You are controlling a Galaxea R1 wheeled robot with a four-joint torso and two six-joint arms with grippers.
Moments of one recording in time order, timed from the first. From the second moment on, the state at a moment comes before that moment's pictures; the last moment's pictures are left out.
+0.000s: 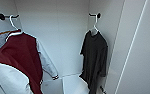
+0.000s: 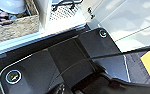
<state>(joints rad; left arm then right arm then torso) 1.41 2.91 -2.47 0.24 -0.07 -0.11 -1.59 3.06 -2.71 0.07 0.03 0.06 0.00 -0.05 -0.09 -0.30</state>
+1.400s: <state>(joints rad) 0.88 2.74 -2.16 0.17 0.21 -0.18 -1.58 3.06 -2.71 0.07 0.05 0.06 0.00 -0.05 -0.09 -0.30</state>
